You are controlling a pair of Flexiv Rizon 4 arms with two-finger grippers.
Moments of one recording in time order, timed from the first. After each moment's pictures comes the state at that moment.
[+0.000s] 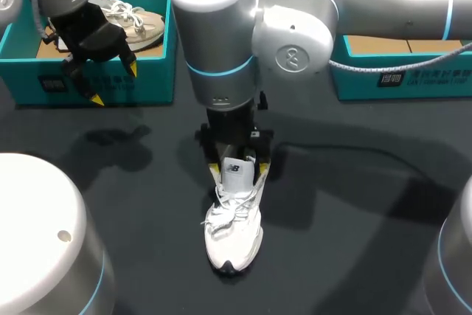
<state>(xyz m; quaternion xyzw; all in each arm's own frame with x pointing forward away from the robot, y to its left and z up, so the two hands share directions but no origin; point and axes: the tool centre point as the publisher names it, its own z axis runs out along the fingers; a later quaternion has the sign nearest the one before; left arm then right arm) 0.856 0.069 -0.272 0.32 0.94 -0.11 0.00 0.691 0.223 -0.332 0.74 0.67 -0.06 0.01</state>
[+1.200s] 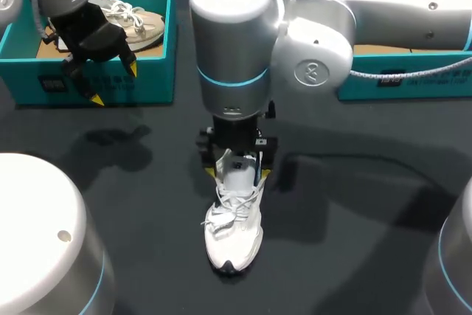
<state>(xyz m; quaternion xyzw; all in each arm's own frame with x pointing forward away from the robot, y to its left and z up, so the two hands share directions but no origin) 0.856 0.069 -0.272 0.32 0.94 -0.11 0.00 0.675 0.227 -0.323 0.73 0.68 -0.01 0.00</state>
